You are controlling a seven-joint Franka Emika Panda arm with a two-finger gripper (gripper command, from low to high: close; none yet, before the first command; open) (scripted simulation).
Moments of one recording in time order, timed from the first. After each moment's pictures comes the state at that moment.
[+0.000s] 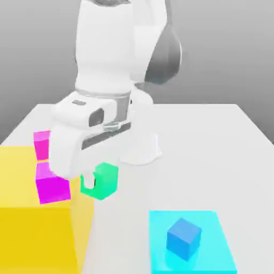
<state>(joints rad) 0.04 -0.18 -0.21 -2.44 -0.18 2.42 -0.28</state>
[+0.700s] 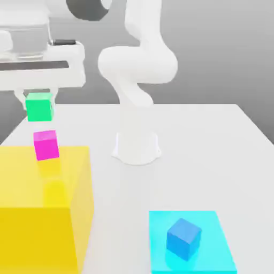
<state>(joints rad) -0.26 -0.45 -0.30 -2.62 -0.15 2.18 0.19</state>
